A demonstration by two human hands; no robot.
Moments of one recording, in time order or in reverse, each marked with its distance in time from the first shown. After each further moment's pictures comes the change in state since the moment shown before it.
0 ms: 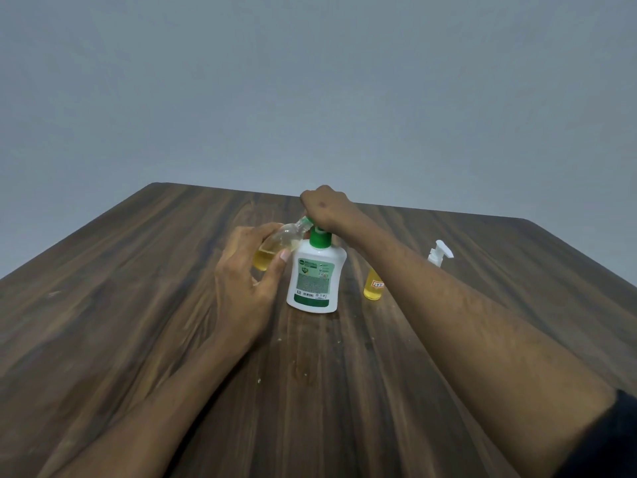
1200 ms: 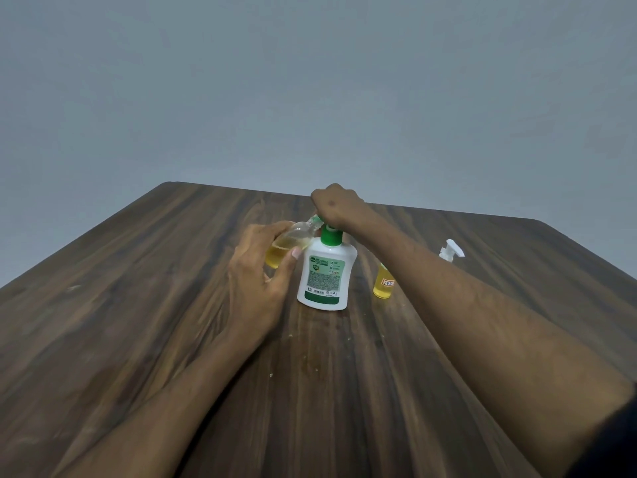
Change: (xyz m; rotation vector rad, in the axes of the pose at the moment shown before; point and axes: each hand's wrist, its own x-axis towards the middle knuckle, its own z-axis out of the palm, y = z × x) left_hand 0.000 0.000 -0.001 0.007 -0.003 -0.002; right_hand 0.006 0.001 0.002 -0.089 0.025 -0.004
